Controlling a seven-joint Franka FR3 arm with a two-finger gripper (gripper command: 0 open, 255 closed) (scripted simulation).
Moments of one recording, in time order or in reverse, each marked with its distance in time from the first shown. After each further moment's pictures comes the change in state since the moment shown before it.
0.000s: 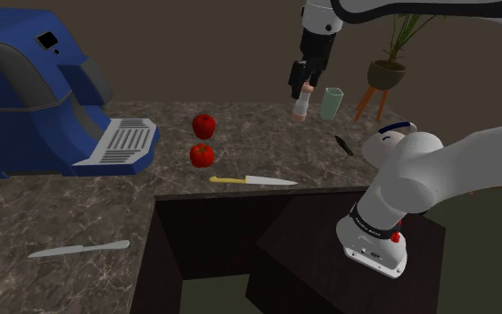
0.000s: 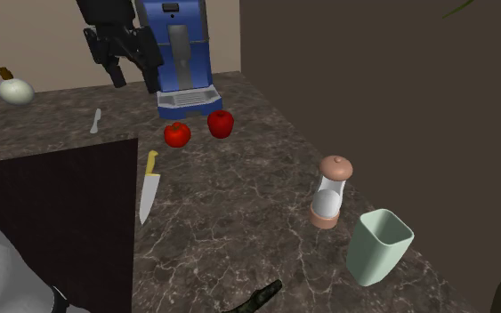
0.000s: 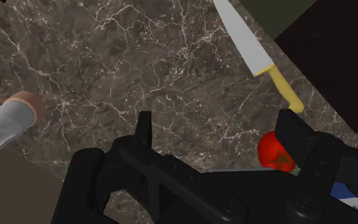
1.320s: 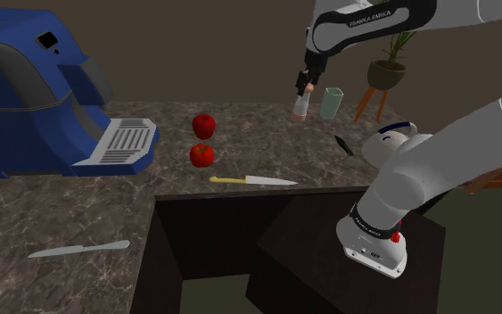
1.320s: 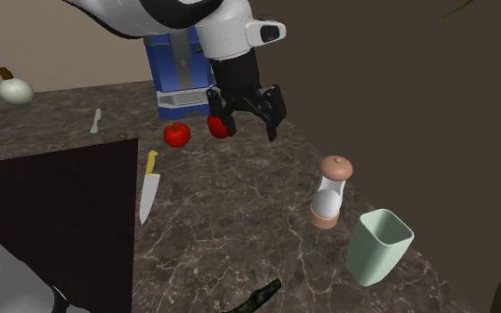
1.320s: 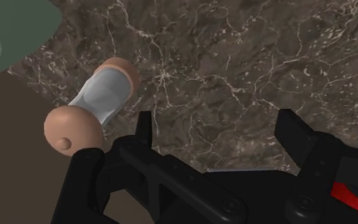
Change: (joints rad) arm -0.145 0.325 -0.282 -0.012 -0.232 0.461 -0.261
